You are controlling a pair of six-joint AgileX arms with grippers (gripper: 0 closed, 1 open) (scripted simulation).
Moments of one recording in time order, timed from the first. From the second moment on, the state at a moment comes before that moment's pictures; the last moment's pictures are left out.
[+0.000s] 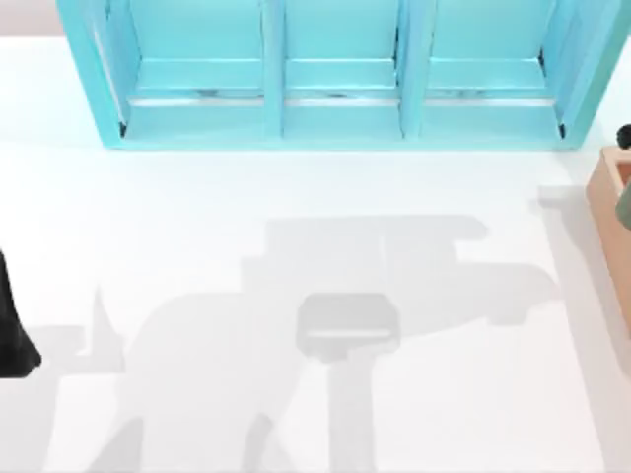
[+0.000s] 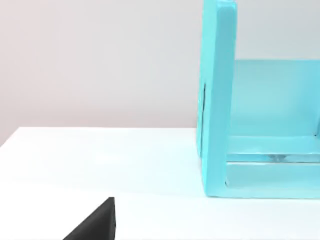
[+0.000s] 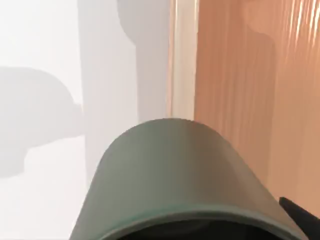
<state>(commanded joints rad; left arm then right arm) 0.00 0.00 0.00 0.00 0.00 0.00 0.02 1.85 1.57 -1.20 0.04 0.02</state>
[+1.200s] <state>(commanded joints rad) 0.00 0.00 0.00 0.00 0.00 0.00 -0.36 1.79 1.42 -1.17 0.05 -0.34</state>
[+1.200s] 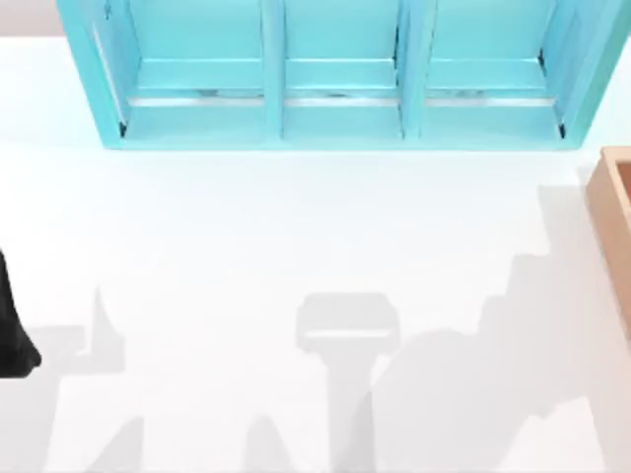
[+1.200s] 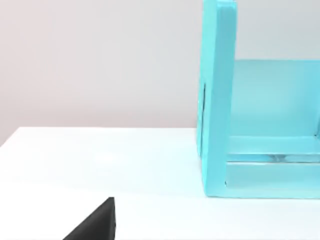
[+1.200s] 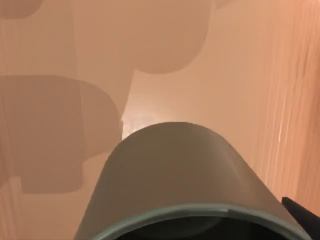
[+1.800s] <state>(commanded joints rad) 0.00 0.00 0.00 0.00 0.00 0.00 -0.35 1.79 1.39 -1.13 0.05 -0.34</state>
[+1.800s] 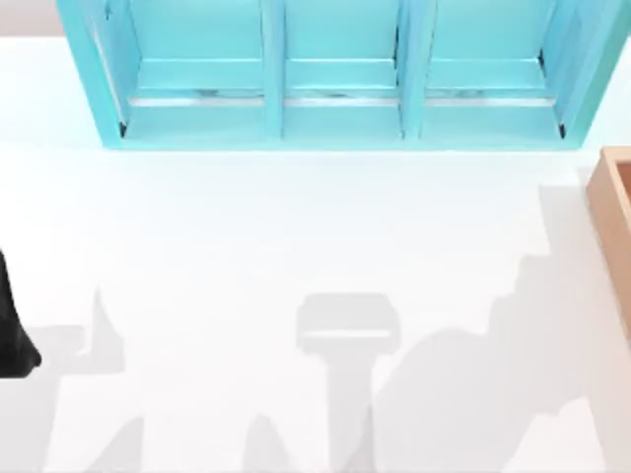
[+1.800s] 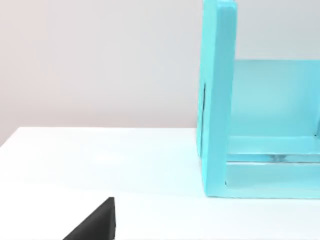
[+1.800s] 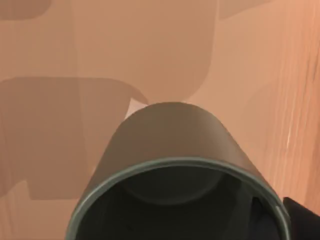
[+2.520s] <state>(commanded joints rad) 0.00 0.00 0.00 0.00 0.00 0.00 -0.35 1.79 1.39 -1.13 0.05 -0.34</state>
